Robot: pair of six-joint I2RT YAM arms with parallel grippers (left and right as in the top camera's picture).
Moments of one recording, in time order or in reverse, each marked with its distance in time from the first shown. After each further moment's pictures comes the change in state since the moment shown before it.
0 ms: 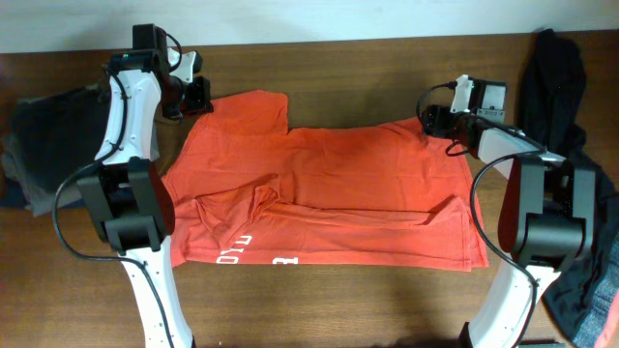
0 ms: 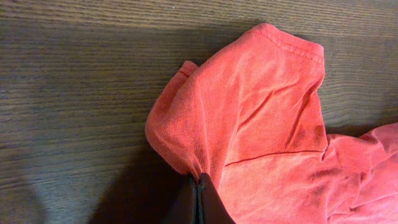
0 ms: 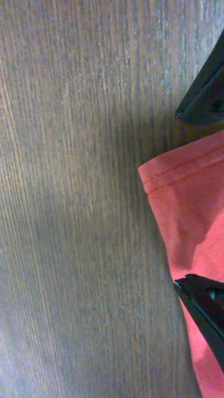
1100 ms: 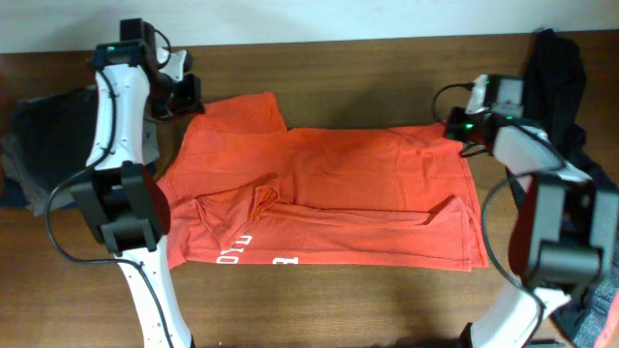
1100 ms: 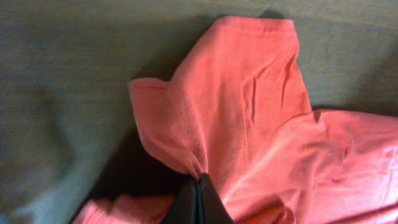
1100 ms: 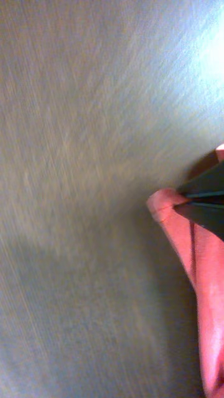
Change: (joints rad) left arm 0.039 0.000 0.120 -0.203 0.000 0.005; right arm -0.052 -0.180 0.006 -0.315 0.084 0.078
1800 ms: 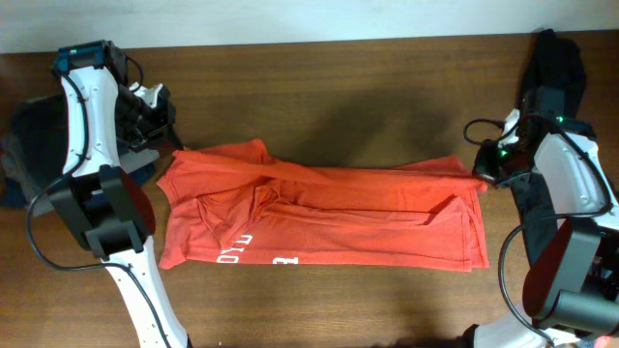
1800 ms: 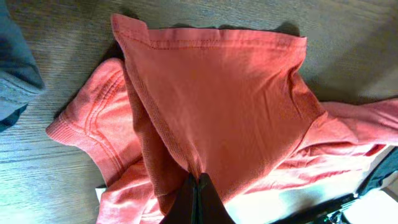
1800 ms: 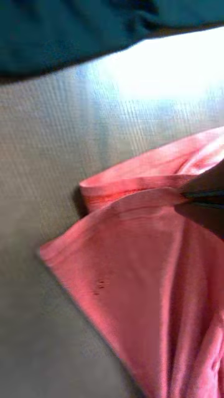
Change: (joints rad) left arm 0.094 -0.001 0.021 -0.382 -0.002 0.047; right arm -0.095 -0.178 0.009 -0.621 0.007 0.000
